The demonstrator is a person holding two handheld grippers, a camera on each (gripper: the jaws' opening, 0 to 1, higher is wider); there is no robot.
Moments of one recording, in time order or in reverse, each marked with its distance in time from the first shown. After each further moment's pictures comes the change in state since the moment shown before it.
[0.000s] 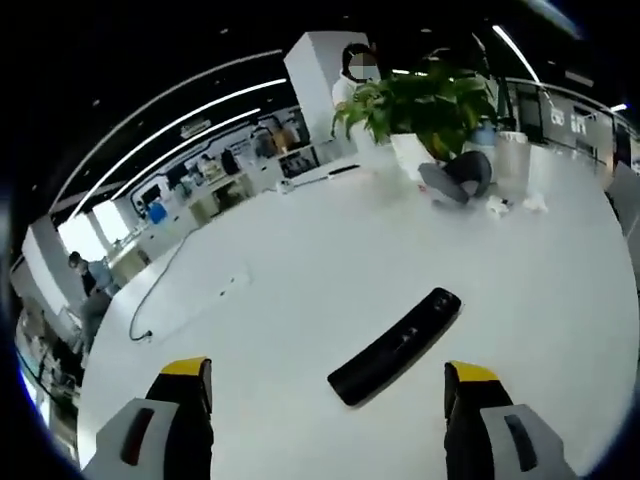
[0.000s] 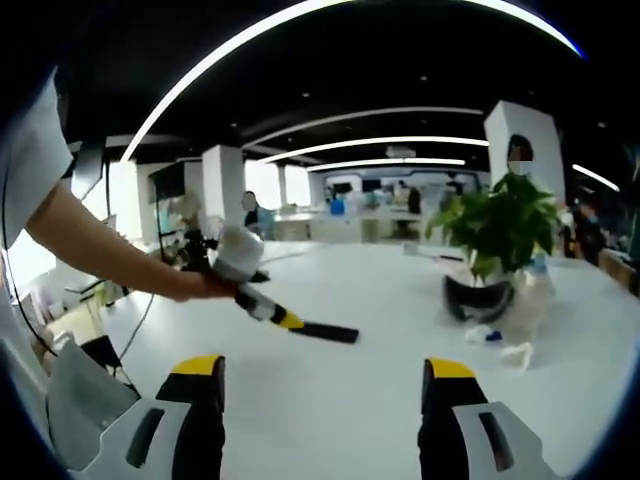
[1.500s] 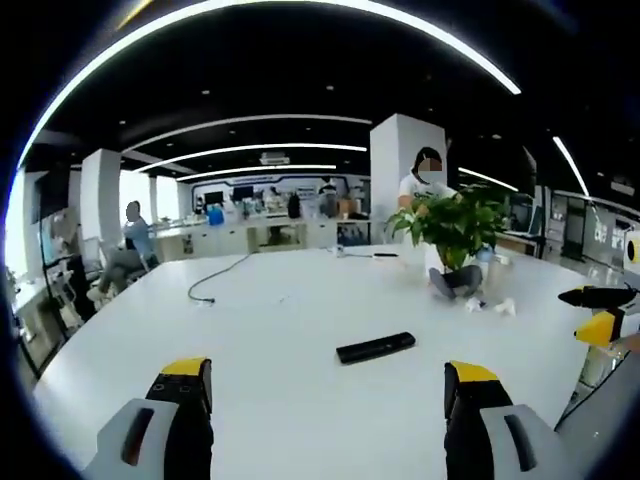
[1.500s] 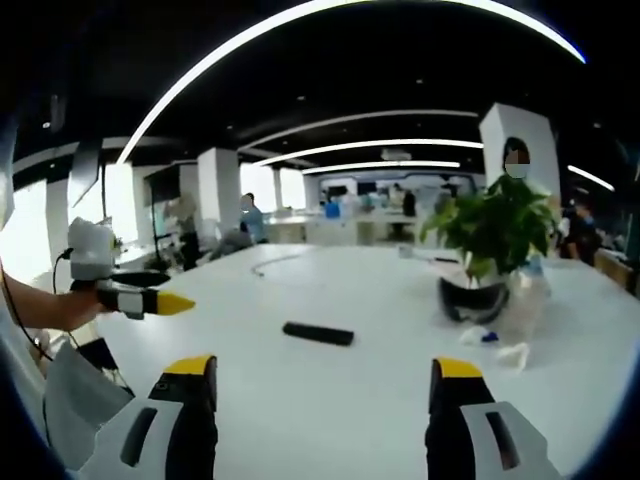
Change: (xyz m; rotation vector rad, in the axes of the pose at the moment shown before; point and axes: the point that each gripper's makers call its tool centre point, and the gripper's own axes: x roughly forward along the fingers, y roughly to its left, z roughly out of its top) left arm -0.196 0.002 -0.037 -0.310 -0.263 0.153; right arm 0.000 -0.001 0.001 -0.003 -0.006 -0.019
